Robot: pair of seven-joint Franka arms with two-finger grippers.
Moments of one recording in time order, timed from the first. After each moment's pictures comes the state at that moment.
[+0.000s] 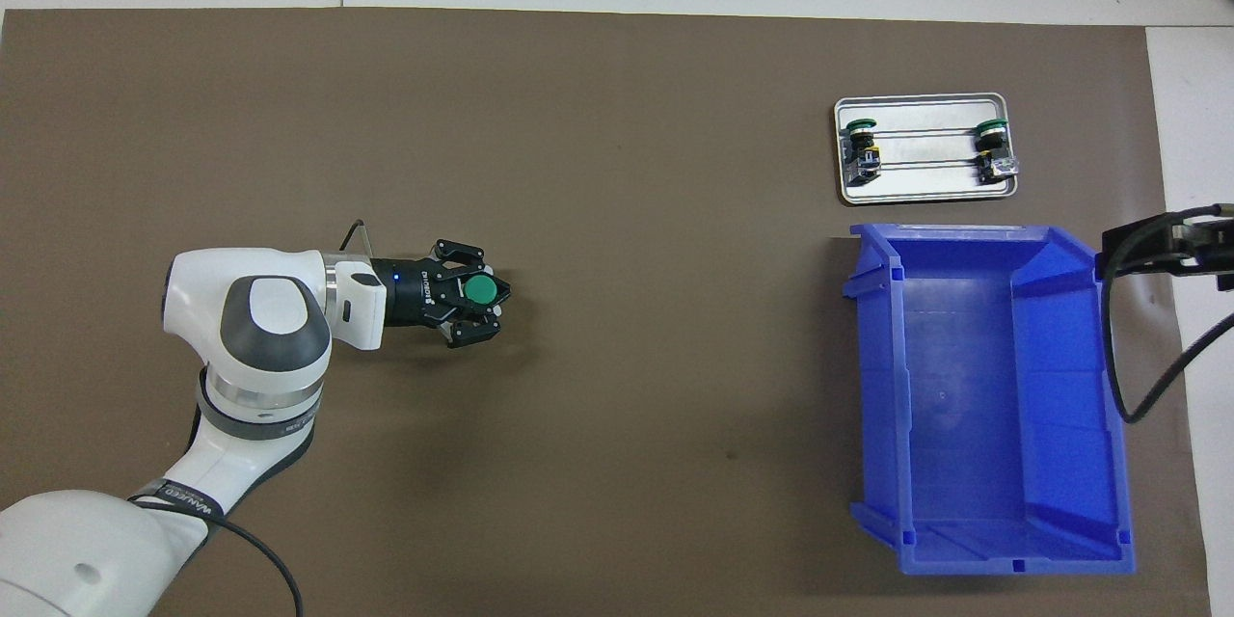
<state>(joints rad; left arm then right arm) -0.20 0.25 -0.07 -2.21 -1.35 2.20 2.05 0.07 -0.06 -0.09 -1.60 -0.06 1.49 0.10</state>
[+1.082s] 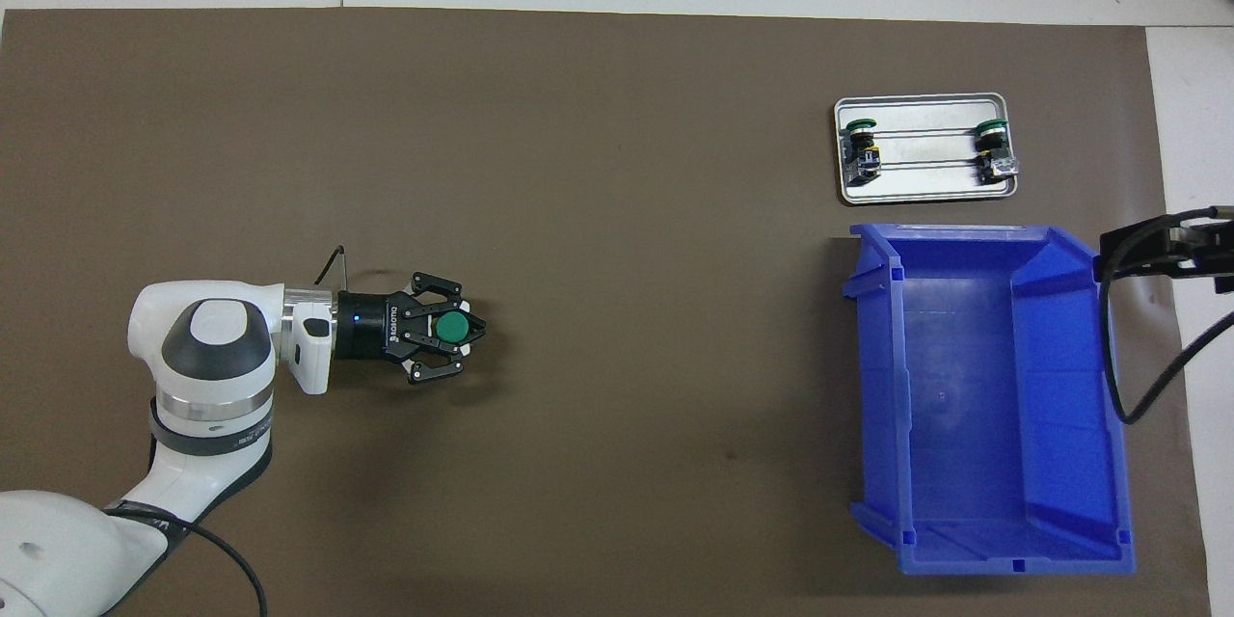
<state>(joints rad) -0.08 0.25 -0.07 -2.29 -1.36 1.99 2.31 0.07 -0.06 -0.09 -1.61 -0.06 1.49 0.10</state>
